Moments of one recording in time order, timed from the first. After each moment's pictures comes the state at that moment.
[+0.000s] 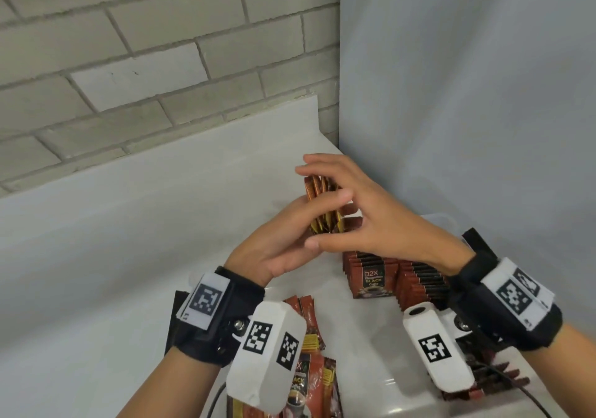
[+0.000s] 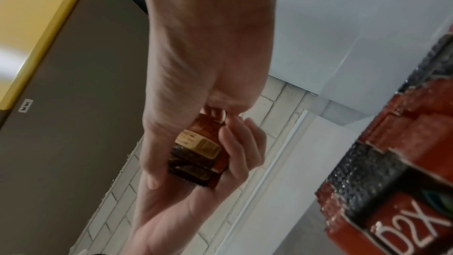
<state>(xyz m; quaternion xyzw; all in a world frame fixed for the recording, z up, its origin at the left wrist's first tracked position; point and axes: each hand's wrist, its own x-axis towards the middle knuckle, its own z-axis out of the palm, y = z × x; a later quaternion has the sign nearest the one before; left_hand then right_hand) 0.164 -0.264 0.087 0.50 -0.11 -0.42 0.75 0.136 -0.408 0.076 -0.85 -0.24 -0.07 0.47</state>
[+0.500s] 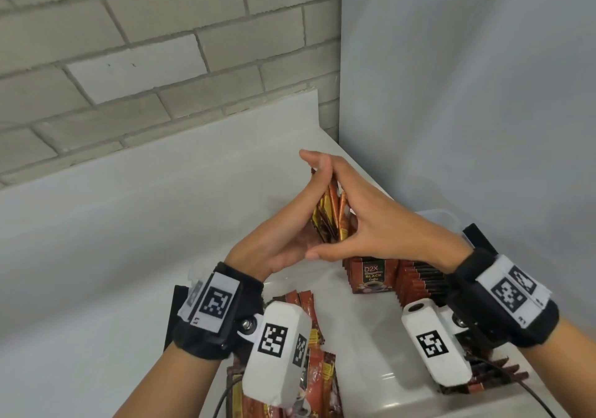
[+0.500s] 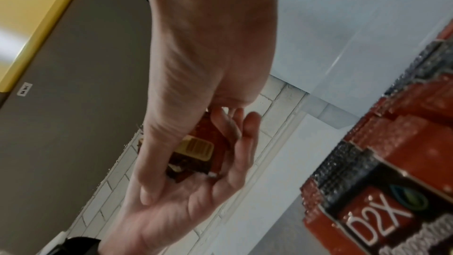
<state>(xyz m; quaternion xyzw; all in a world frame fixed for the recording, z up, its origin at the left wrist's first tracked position) 0.164 -0.266 0.090 0.54 -0.11 -0.40 0.73 0.135 -0.406 0.072 -0.86 -0.24 -0.03 0.45</state>
